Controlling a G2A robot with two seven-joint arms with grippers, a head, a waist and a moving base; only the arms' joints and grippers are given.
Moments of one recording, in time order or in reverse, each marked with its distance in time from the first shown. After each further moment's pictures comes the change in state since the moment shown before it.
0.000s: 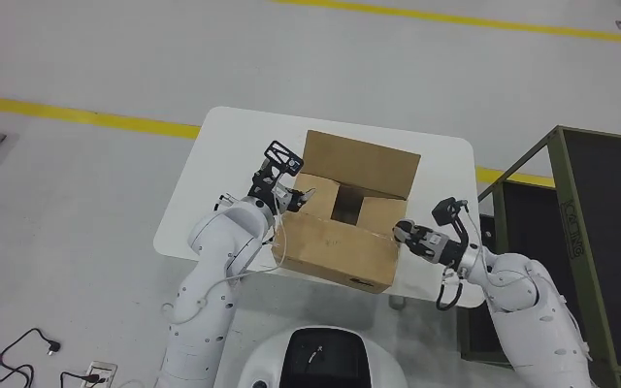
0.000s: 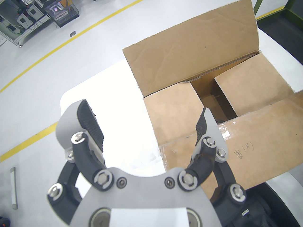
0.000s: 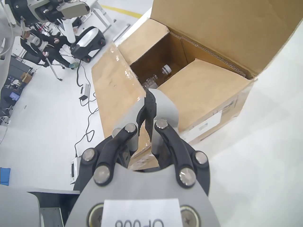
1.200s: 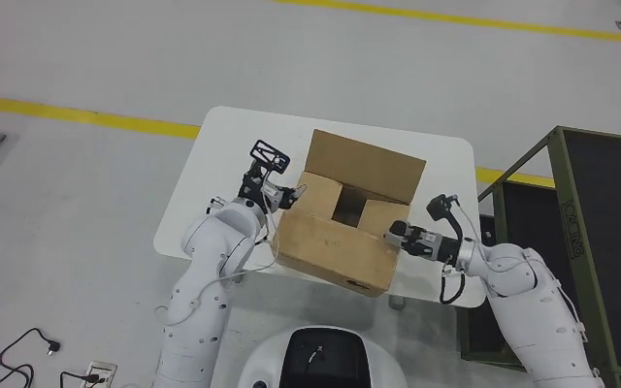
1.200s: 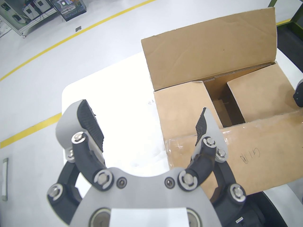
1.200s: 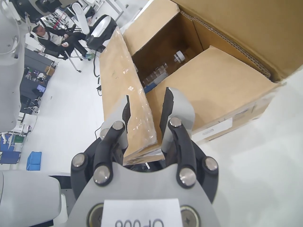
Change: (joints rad) left arm 0.017 0.011 -0.038 0.000 -0.023 0.059 0.030; right arm 0.091 0.041 -0.083 0.114 0.208 -0.041 0.135
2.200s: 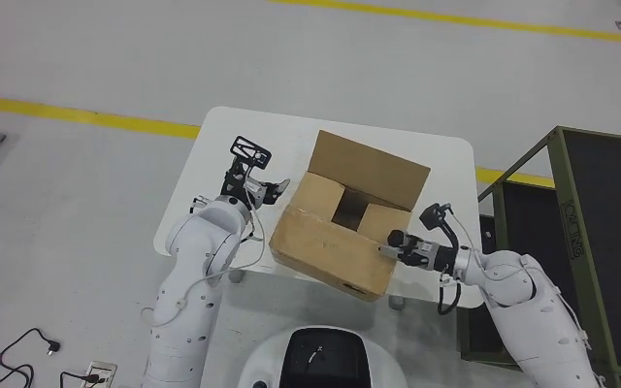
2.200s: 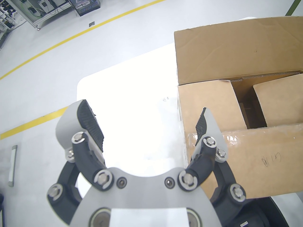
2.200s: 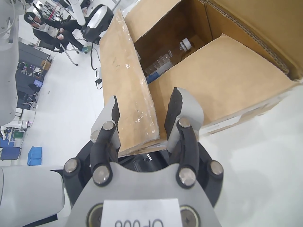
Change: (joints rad) left arm 0.004 0.037 -0.036 -0.017 -0.008 0.026 -0.008; right arm -0.052 0.034 -0.040 -0.078 -0.016 0.064 -0.009
